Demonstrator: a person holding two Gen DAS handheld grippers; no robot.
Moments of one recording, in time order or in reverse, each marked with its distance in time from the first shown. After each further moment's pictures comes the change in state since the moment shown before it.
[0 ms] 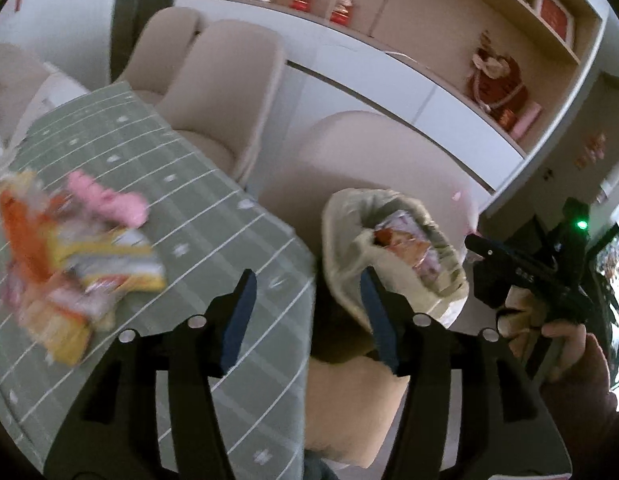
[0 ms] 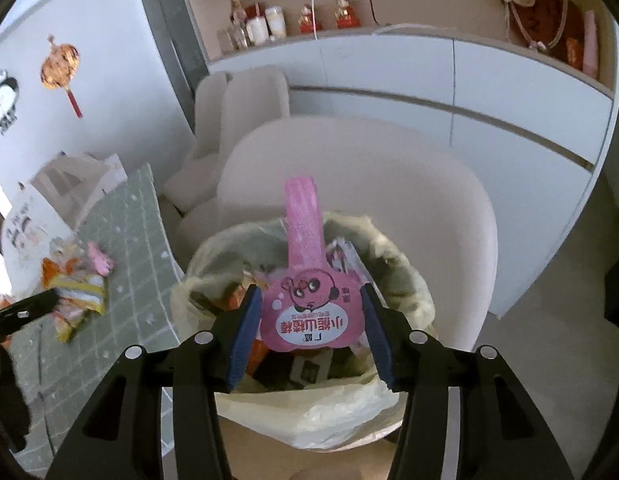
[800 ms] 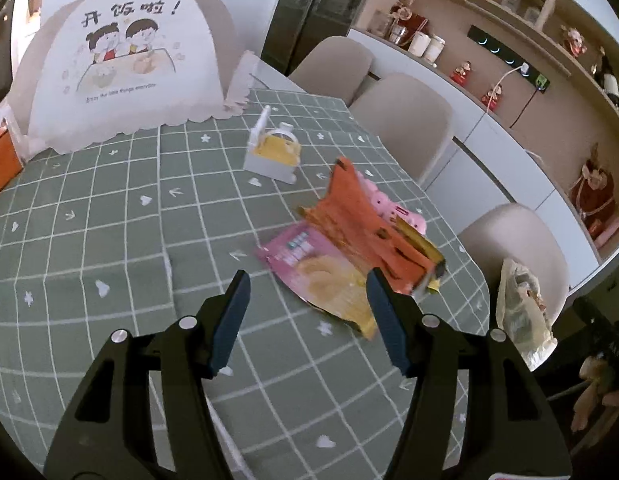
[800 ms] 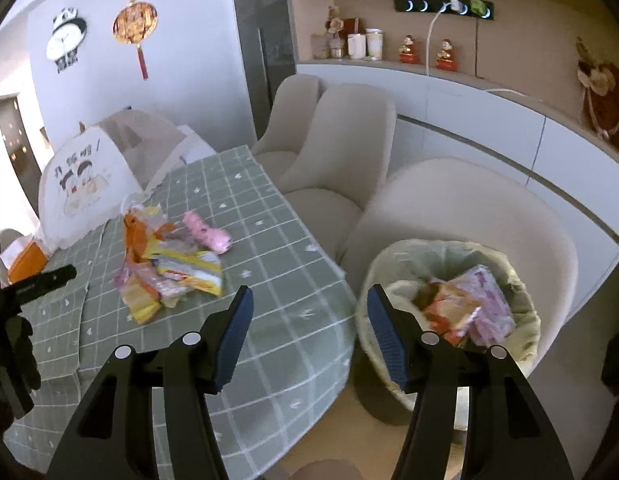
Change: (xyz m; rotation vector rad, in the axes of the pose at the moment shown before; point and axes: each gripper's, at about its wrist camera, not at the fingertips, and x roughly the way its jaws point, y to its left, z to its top) left arm -0.122 0.224 -0.058 -0.329 -0.154 0.279; right arm -0.048 0.210 -0.029 -0.229 -0.065 0.085
